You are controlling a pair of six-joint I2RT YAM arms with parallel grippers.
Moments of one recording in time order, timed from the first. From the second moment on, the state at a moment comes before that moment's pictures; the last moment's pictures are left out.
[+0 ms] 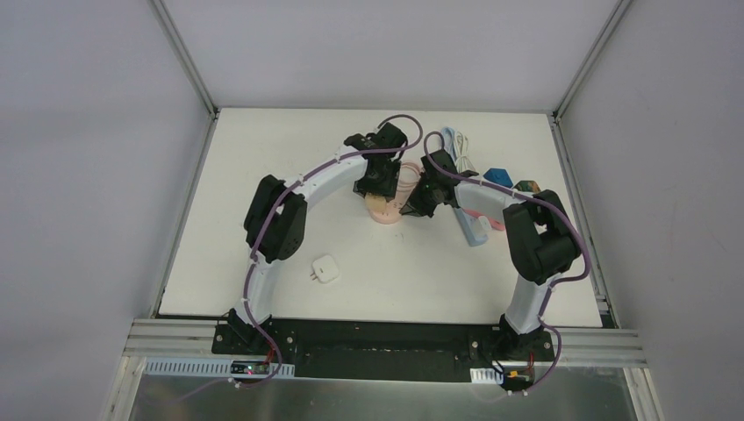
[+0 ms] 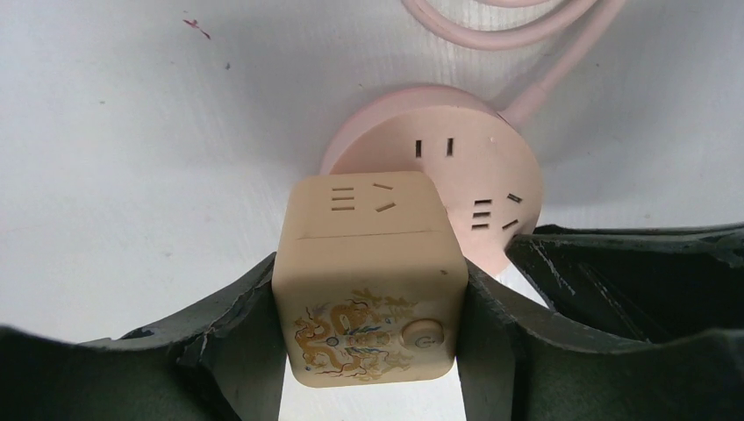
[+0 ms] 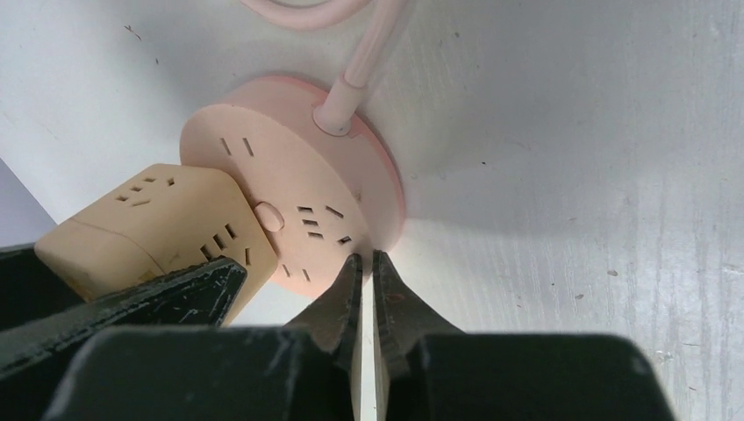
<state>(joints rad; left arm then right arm) -0.67 2.13 1.83 -0.85 -0.08 -0.44 0.50 1.84 1.15 -0.34 -0.17 0.98</state>
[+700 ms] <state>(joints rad) -0.61 2.07 1.72 -0.78 0.03 -0.50 0.51 1.85 1.15 -0.30 -0.18 1.00</state>
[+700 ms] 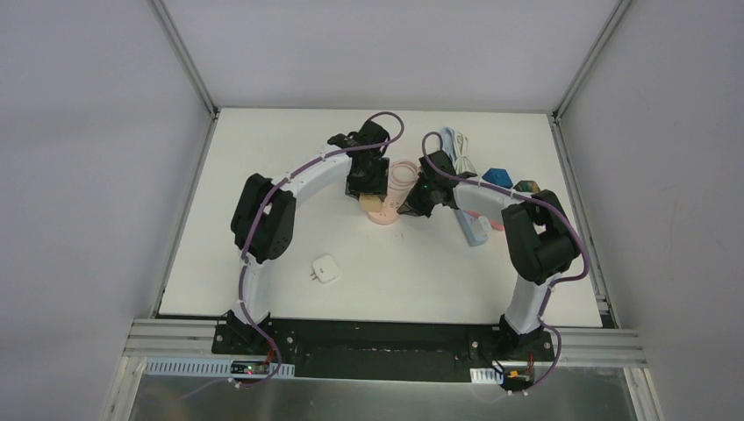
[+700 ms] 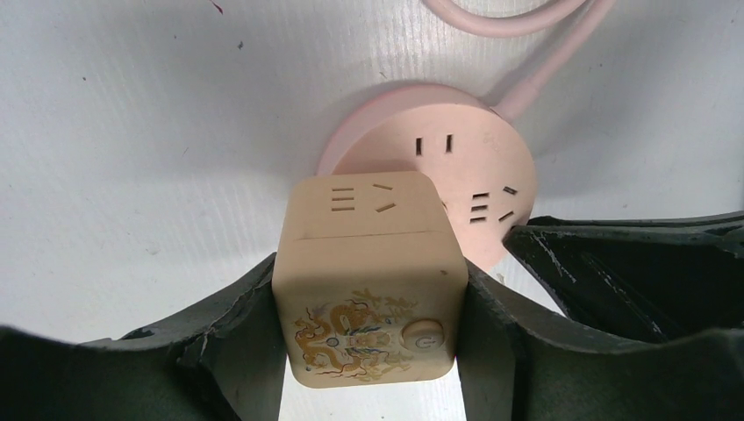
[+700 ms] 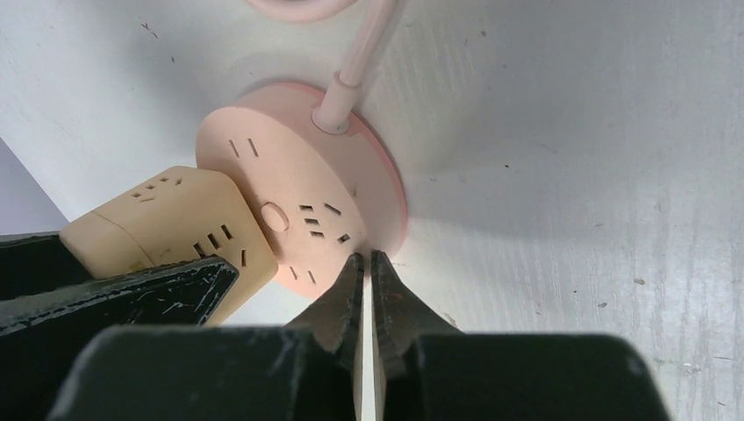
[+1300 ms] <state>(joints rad) -0.67 2.11 1.79 -0.87 -0.08 -0.53 0.50 1.91 1.21 -0.34 -0.24 0.92</state>
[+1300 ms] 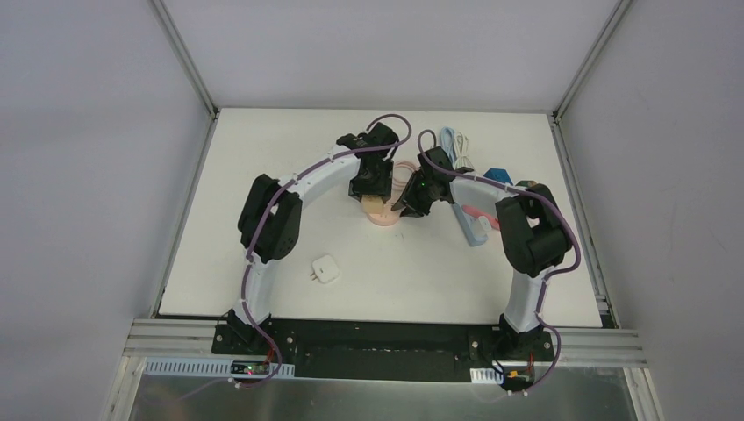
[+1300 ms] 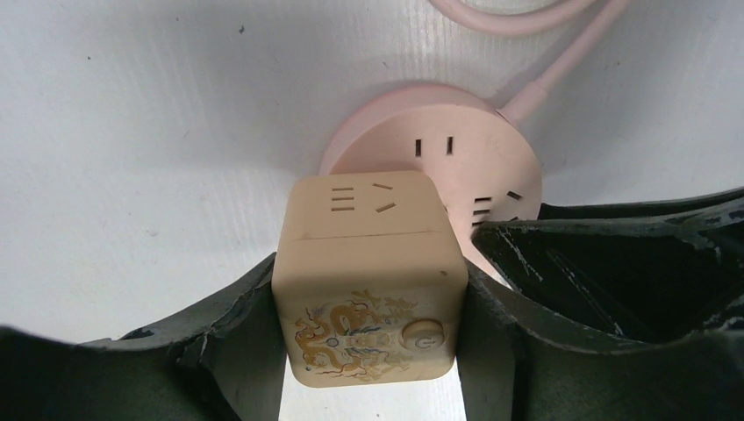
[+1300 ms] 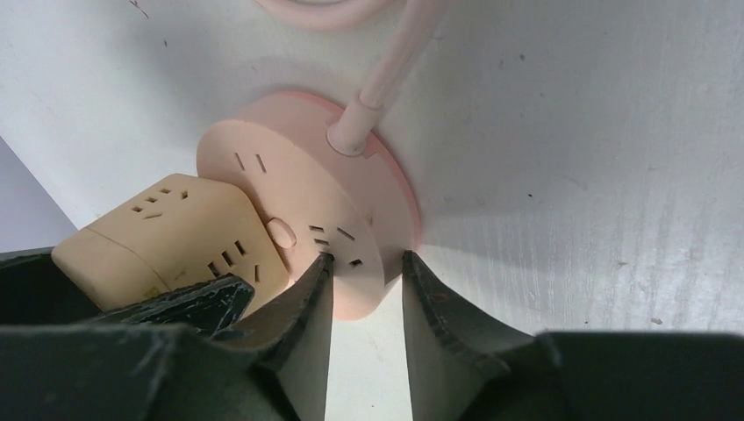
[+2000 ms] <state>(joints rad) -0.64 2.12 1.82 -0.95 -0.06 -0.56 0.53 1.95 1.27 -0.38 -0.24 0.94</state>
